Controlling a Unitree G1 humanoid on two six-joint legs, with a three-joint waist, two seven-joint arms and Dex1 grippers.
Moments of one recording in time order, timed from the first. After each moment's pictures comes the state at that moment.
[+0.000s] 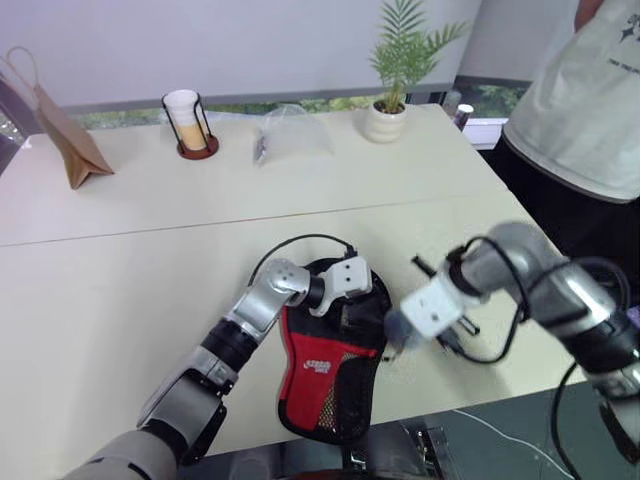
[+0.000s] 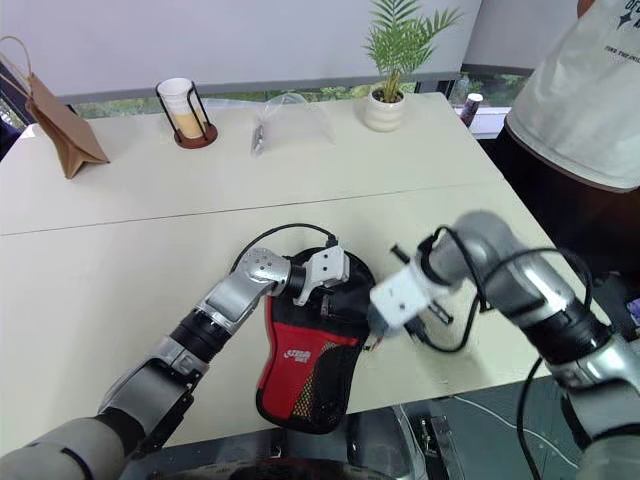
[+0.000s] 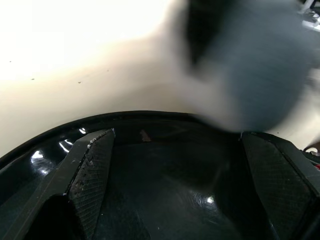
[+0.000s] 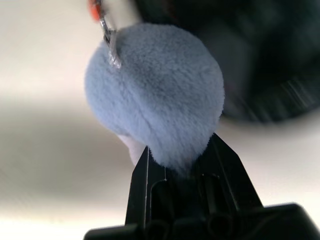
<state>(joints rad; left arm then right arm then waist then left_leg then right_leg) -0.61 0.19 -0.47 0.34 -0.03 0.21 -1.11 -0.67 -0.91 0.42 -0.12 -0.39 -0.16 1.51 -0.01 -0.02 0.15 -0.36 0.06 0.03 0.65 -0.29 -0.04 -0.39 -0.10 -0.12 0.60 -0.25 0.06</state>
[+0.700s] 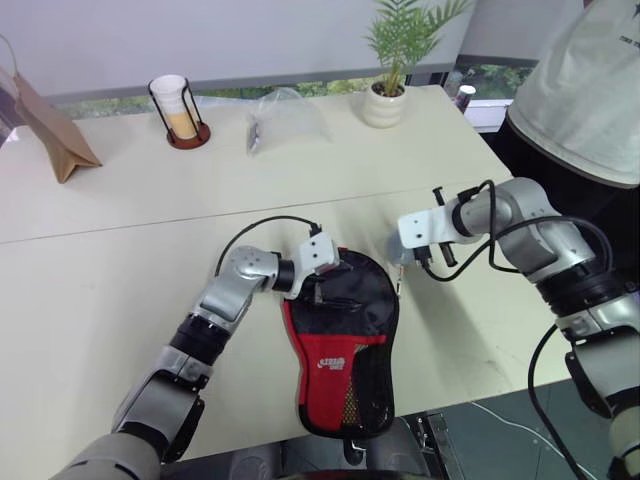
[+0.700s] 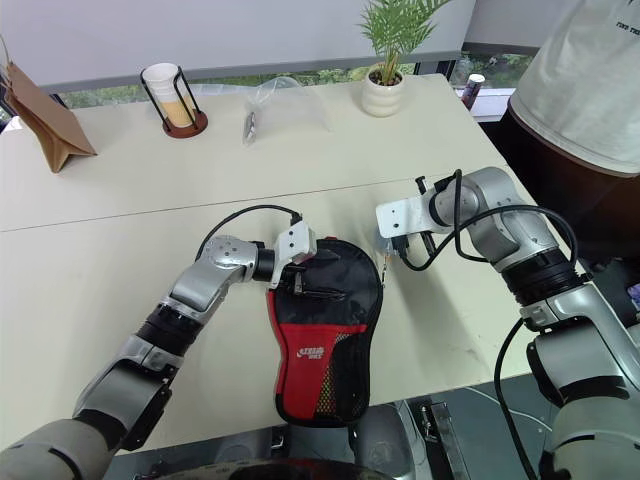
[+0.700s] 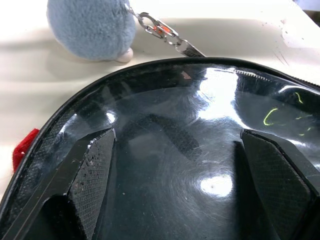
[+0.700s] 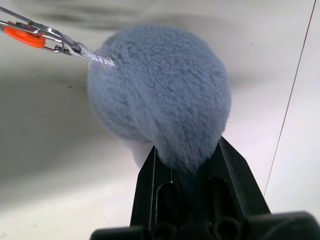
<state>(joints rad) -0.60 0.29 -0.35 0.25 -0.10 0.28 -1.10 -0.84 -0.80 0.44 0.29 -0.57 -0.13 1.17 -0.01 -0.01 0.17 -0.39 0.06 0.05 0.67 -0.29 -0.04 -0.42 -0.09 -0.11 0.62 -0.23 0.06</state>
